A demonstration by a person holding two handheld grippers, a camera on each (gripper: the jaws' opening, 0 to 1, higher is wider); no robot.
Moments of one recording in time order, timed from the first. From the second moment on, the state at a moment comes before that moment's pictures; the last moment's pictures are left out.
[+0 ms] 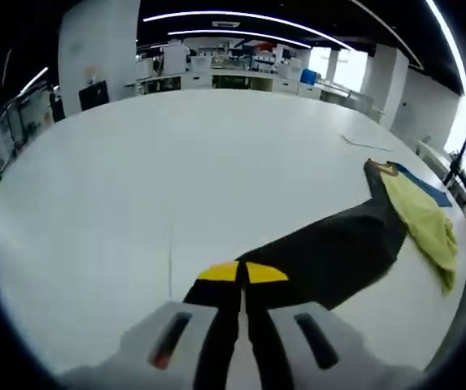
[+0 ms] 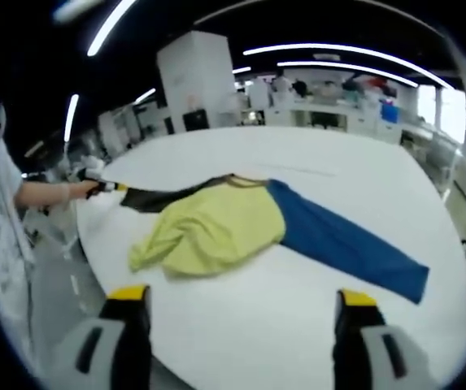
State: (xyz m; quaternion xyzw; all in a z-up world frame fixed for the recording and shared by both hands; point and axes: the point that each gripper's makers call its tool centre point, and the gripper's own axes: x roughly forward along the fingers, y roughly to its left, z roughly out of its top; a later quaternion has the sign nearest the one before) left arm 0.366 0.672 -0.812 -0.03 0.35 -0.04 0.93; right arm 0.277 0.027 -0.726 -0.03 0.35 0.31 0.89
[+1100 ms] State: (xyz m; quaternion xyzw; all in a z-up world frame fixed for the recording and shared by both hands) left arm 0.355 0.713 -0.842 -0.04 0.38 0.02 0.92; right arm 0.270 0.022 -0.731 -0.02 0.35 0.29 0.89
